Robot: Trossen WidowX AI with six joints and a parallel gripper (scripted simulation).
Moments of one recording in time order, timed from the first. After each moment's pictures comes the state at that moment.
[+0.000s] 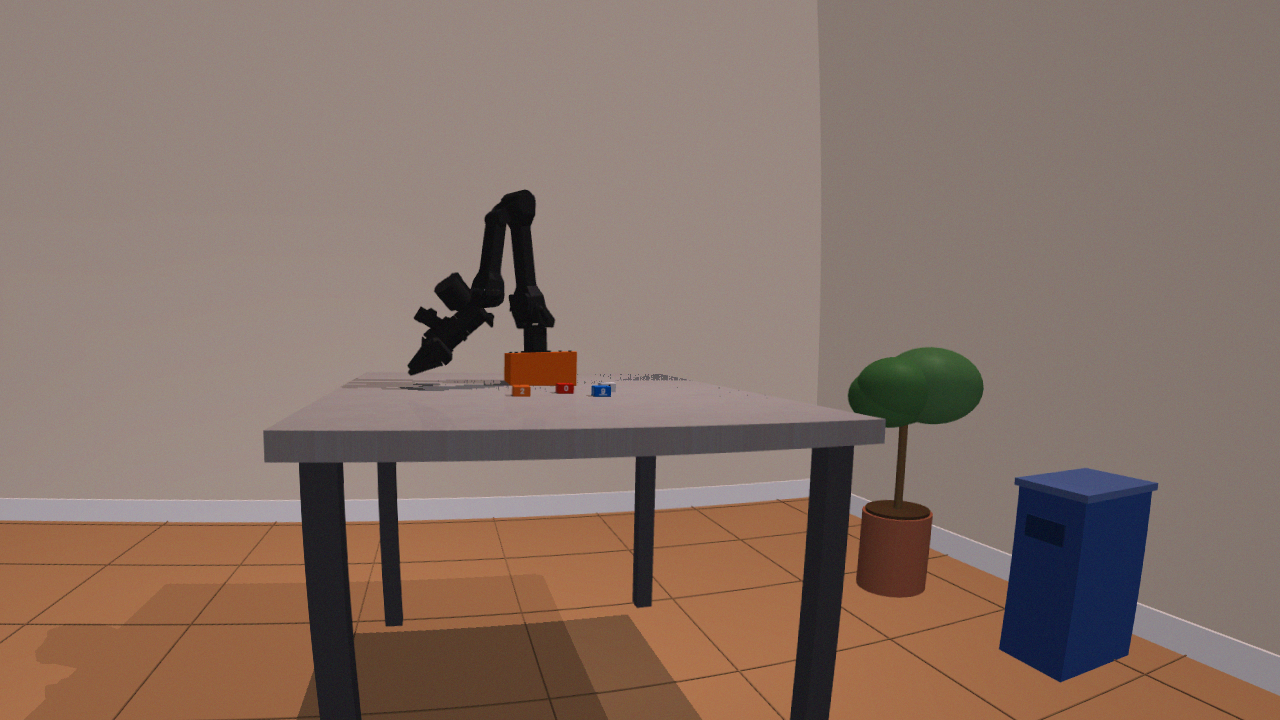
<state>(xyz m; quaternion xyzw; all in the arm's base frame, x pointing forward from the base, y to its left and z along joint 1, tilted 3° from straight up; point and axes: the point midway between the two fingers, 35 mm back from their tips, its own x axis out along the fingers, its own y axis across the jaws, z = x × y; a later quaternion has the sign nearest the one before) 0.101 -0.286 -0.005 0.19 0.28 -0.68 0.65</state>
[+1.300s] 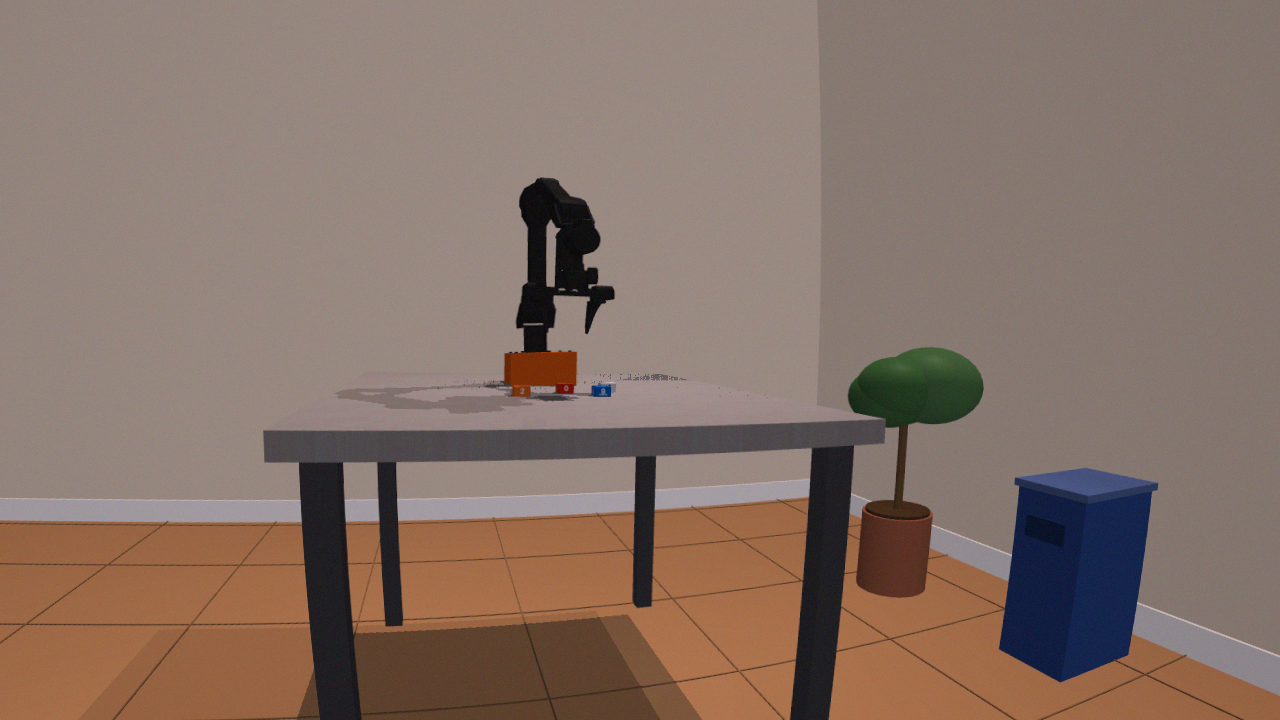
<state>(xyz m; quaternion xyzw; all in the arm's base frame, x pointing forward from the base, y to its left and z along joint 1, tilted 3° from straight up) 0.268 0.017 0.080 0.01 0.71 -0.03 0.70</state>
